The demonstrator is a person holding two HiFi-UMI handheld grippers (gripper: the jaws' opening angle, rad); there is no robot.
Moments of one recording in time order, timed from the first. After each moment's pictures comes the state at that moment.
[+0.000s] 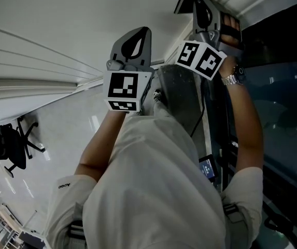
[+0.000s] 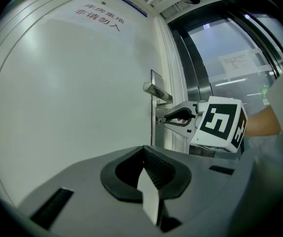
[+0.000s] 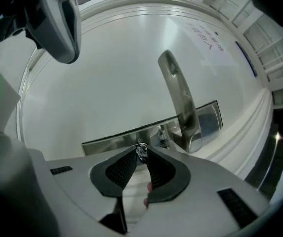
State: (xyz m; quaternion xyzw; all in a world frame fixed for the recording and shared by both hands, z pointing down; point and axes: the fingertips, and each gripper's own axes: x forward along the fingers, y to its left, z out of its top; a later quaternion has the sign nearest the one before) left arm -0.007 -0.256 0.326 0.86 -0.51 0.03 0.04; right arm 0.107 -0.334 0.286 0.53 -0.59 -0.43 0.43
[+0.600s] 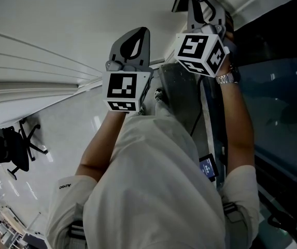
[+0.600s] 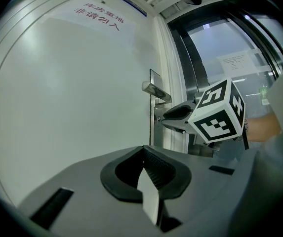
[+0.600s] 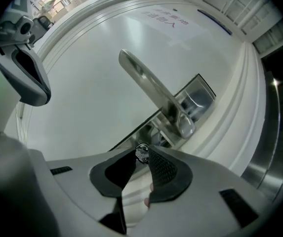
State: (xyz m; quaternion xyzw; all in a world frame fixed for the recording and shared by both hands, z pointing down) left arm -0.002 -0.252 0.325 0.86 -0.51 0.03 0.04; right arm 0.111 -0.333 0.276 0.59 -0.68 -0.28 0.34
